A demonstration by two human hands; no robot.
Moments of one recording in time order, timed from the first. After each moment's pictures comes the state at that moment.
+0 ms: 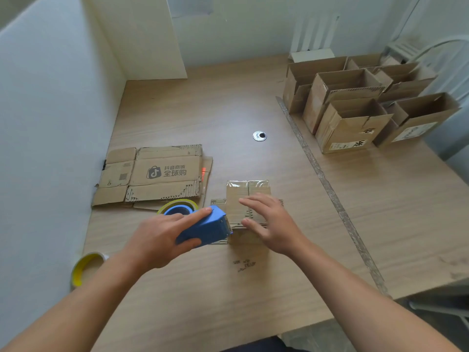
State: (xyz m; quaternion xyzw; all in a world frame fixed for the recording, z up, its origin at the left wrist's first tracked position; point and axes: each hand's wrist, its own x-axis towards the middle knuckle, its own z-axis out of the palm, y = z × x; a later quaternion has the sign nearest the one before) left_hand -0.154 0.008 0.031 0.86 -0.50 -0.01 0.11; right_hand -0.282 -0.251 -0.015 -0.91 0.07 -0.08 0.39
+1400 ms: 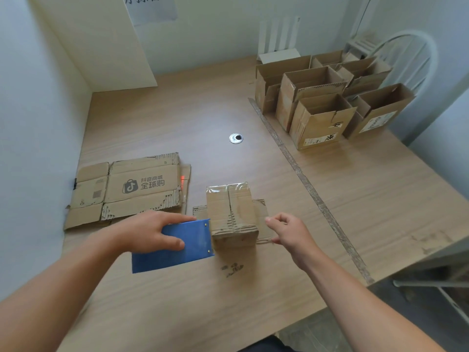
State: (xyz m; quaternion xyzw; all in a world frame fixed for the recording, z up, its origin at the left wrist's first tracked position) left_hand -0.111 -0.035 0.065 0.83 -0.42 -0.37 0.04; right_hand -0.322 -0.274 -0.030 -0.65 0.42 -0.09 0.62
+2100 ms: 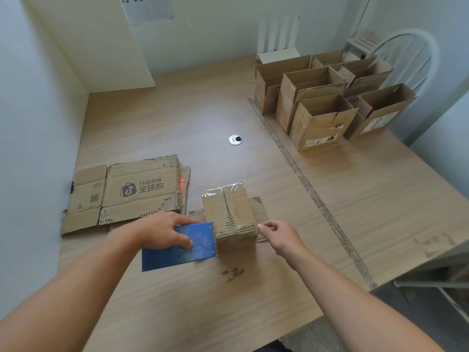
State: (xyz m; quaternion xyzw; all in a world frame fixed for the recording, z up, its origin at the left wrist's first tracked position) left_hand -0.102 -0.064 0.045 0.84 -0.36 -0.41 0.03; right_hand -0.304 -0.277 -0.055 -0.71 0.44 0.03 0.55
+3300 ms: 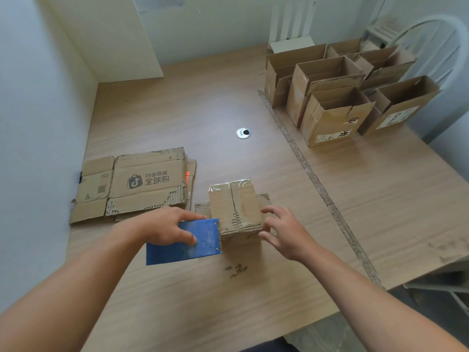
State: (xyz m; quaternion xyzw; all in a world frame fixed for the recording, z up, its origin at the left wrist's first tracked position) left_hand -0.101 -0.066 0.040 0.84 -0.36 -0.41 0.00; right_hand -0.310 -0.299 -0.060 -0.95 0.13 0.01 0.29
